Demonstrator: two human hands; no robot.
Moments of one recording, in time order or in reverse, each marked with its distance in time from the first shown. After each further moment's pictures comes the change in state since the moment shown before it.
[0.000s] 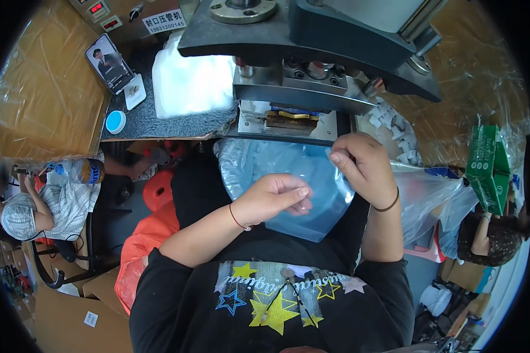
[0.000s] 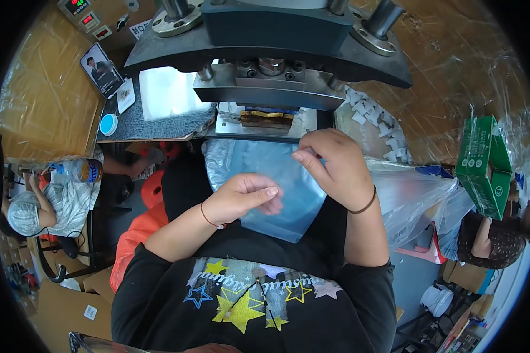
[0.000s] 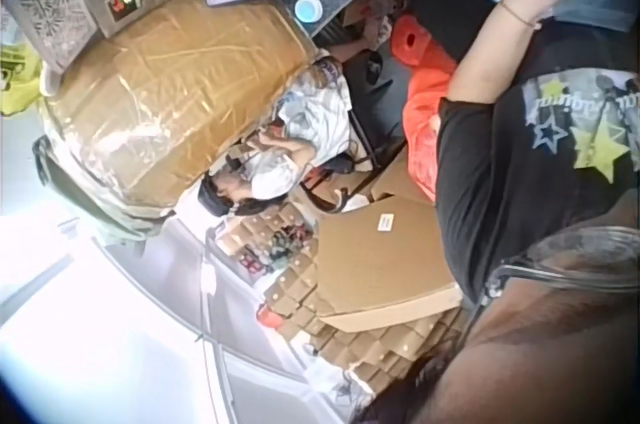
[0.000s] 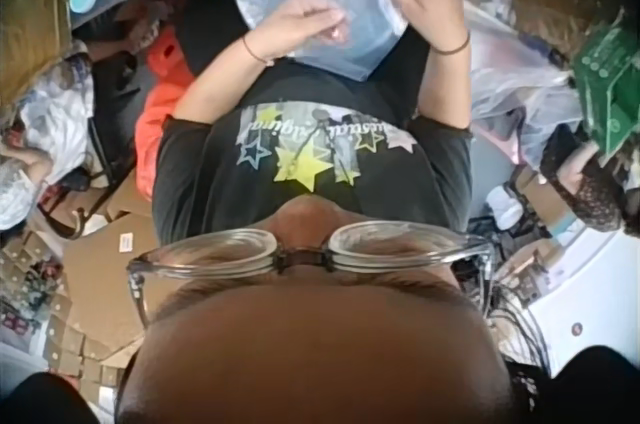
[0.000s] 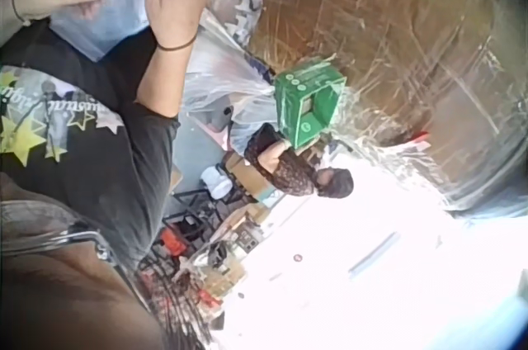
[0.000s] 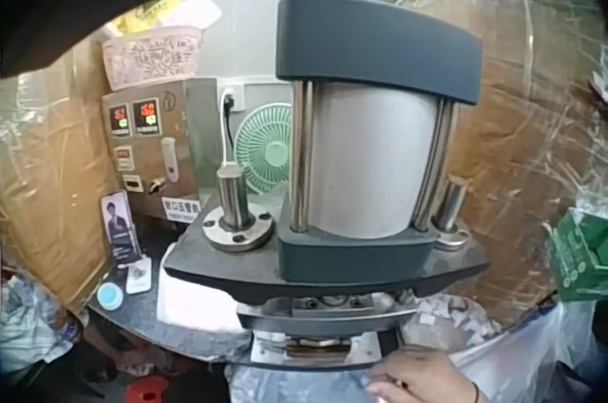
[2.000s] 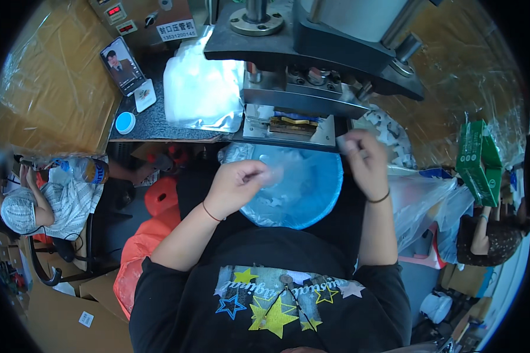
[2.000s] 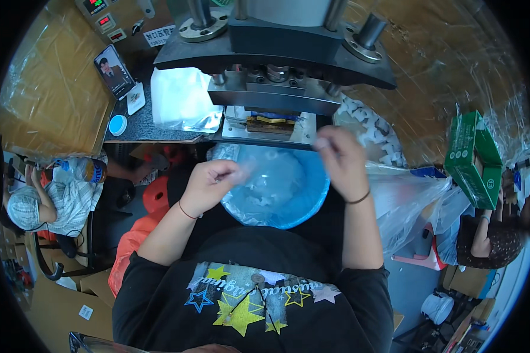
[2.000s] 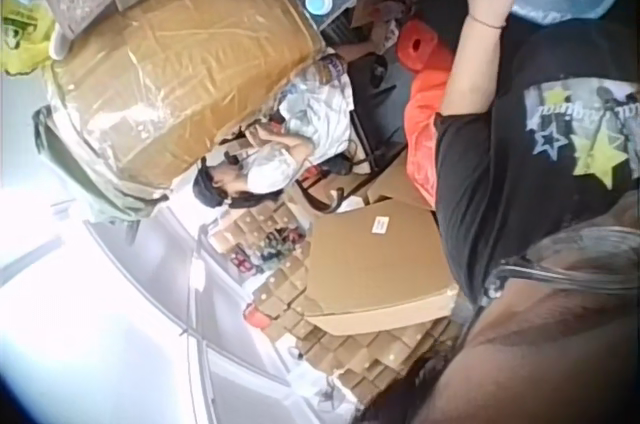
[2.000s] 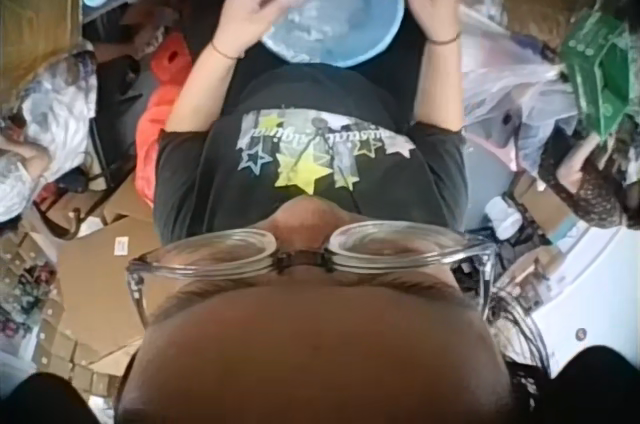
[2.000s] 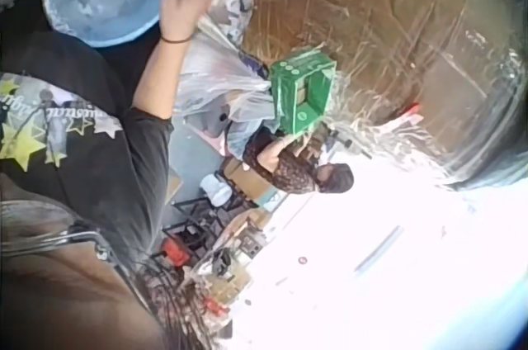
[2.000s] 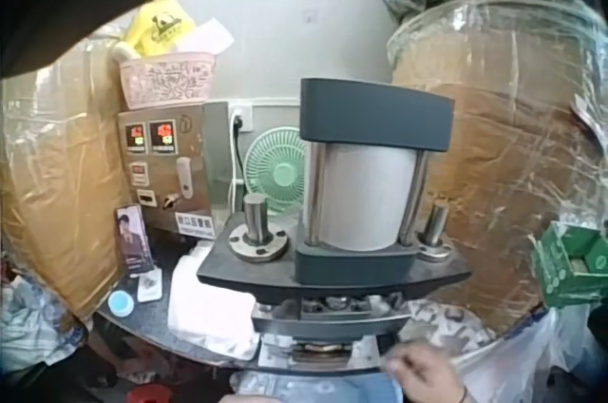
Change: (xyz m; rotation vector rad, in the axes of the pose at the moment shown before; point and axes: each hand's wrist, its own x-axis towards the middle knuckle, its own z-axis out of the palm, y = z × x) left_hand -0.038 0.018 -0.036 0.518 0.422 0.330; right_hand -0.017 0.034 0.012 0.018 0.333 0.095
